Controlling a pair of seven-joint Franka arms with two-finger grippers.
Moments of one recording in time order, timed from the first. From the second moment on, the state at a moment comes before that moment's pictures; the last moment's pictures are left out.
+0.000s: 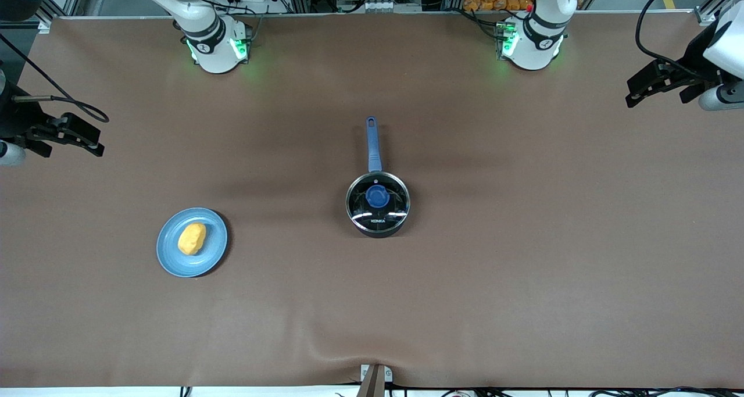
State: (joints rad) left arm 0.00 -0.10 -0.09 -1.59 0.00 1.46 -0.16; right arm 0.03 0.04 -0.01 -1.53 0.00 1.61 0.01
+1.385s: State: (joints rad) left arm -0.26 0.18 -0.24 -1.55 0.00 1.70 -0.51; right arm 0.05 0.06 -0.01 -1.59 0.00 1.66 0.02
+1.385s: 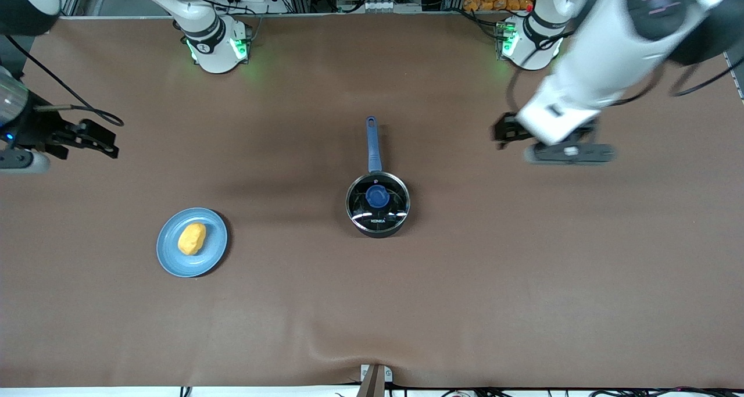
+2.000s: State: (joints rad) left arm -0.49 0.48 -0.24 -1.46 0.03 2.00 -0.91; right arm 0.06 0.13 -0.02 -1.82 0.03 1.99 0.03
